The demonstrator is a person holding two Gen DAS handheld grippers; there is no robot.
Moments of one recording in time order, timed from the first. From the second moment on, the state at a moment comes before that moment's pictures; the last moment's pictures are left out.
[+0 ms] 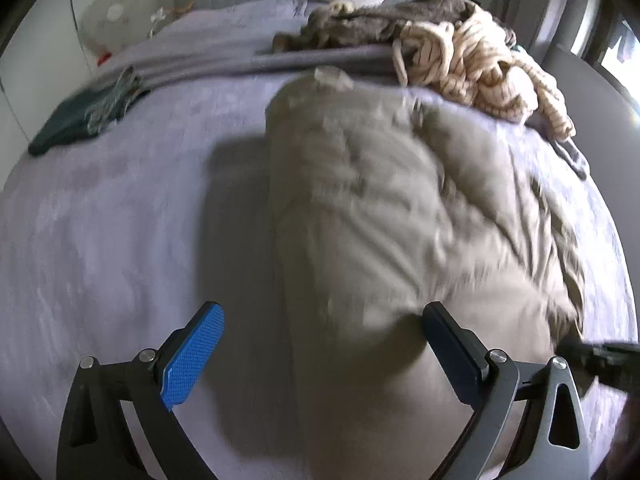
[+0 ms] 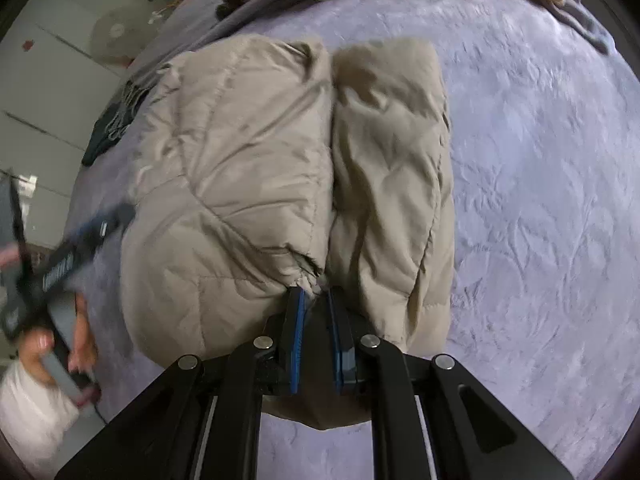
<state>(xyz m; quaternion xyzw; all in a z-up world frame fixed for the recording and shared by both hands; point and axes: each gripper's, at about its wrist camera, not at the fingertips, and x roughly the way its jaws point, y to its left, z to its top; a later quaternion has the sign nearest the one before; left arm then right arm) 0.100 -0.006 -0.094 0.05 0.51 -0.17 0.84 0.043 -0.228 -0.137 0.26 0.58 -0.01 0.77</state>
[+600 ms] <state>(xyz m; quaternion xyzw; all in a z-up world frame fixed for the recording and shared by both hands) 0.072 -0.004 -0.082 0.04 0.54 -0.13 0.83 0.041 -0.229 -0.144 0.26 0.59 -0.03 0.77</state>
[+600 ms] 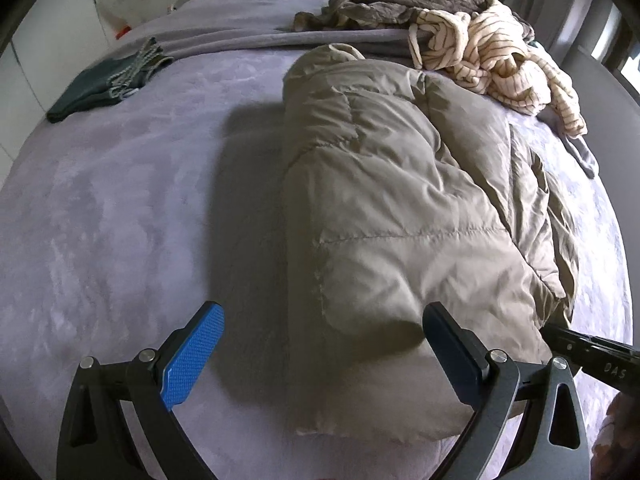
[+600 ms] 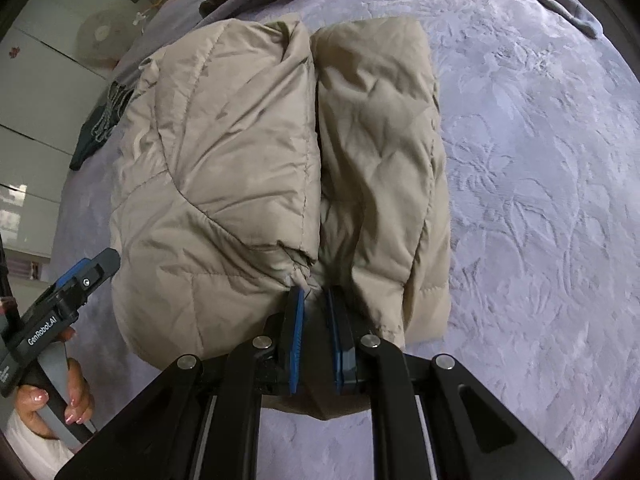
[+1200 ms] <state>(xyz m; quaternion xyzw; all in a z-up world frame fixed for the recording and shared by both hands) 0.044 0.008 -0.052 0.07 0.55 -0.11 0.83 0.020 -0.235 -0.103 0.27 0.58 -0.05 0.77</state>
